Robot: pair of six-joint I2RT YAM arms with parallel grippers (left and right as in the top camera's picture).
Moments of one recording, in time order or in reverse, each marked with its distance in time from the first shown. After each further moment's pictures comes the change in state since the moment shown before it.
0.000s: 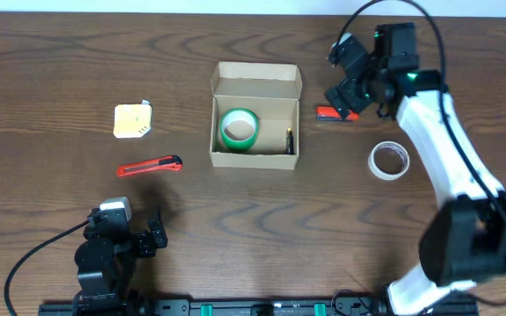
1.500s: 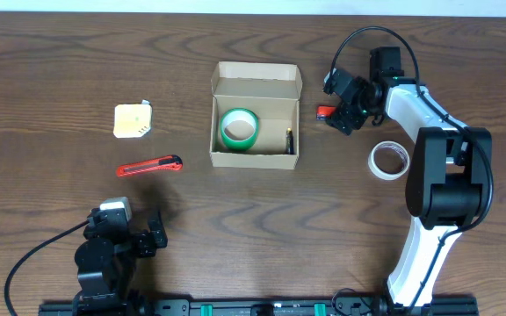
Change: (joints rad) left arm 0.000 0.000 0.000 0.000 0.000 0.000; right arm -0.097 0.326 0.000 0.117 -0.160 -0.281
